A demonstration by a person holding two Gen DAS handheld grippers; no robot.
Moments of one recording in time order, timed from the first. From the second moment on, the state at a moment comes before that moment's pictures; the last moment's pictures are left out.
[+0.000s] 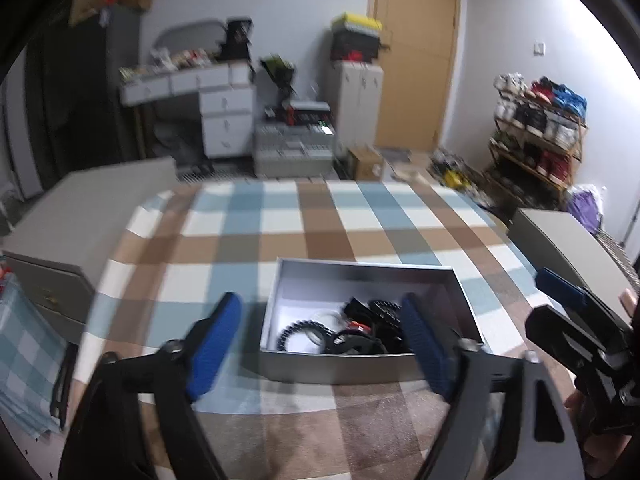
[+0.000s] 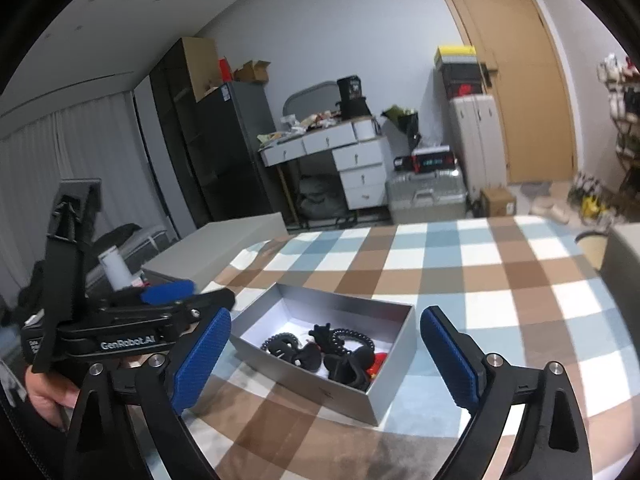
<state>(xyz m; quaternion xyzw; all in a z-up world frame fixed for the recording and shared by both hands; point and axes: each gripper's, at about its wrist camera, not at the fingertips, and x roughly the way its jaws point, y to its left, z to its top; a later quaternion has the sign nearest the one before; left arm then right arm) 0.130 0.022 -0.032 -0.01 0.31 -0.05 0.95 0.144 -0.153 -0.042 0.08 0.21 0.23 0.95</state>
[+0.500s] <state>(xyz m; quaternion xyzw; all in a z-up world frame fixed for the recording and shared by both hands) 0.092 0.039 -0.040 -0.01 0.20 0.01 0.98 0.091 -0.155 -0.052 0.04 0.12 0.19 0.97</state>
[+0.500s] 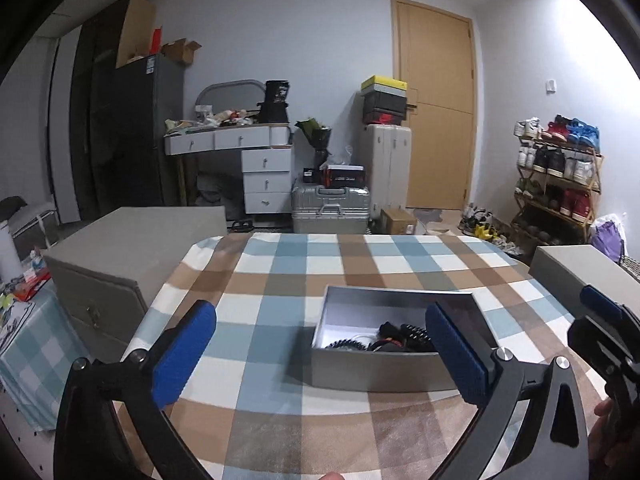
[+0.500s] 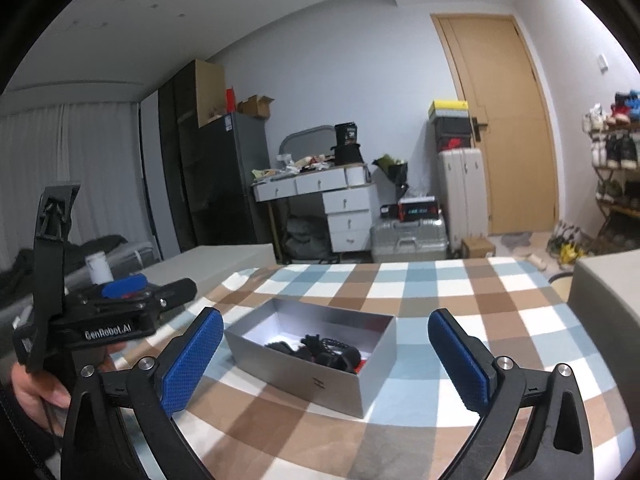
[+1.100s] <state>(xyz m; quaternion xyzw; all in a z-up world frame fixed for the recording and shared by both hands) 0.072 0.031 -0.068 0.00 0.16 0.04 0.99 0.091 -0.145 -0.071 -0.01 0.13 0.15 0.98</state>
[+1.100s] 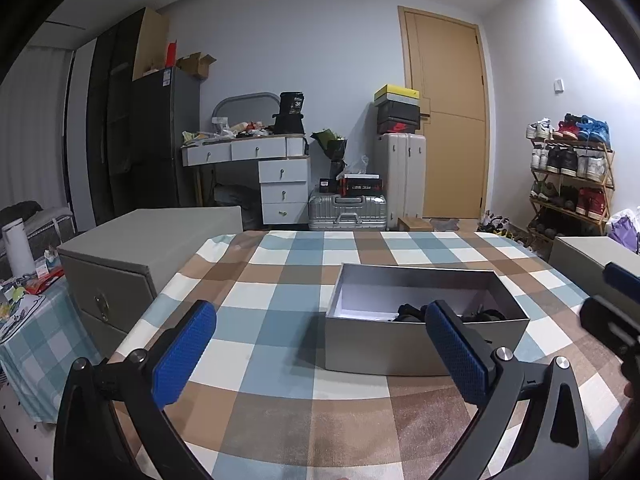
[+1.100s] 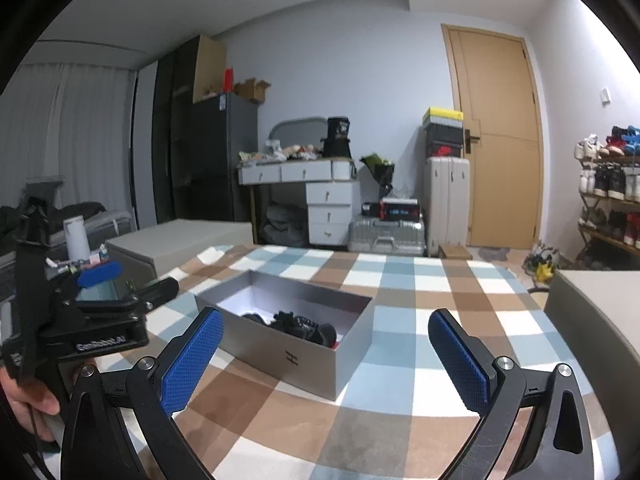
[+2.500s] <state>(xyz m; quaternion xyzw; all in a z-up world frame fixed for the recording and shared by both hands) 0.070 0.034 -0.067 0.00 0.16 0.05 0.99 0.096 -0.141 -0.074 -0.02 0.14 0.15 0.98</state>
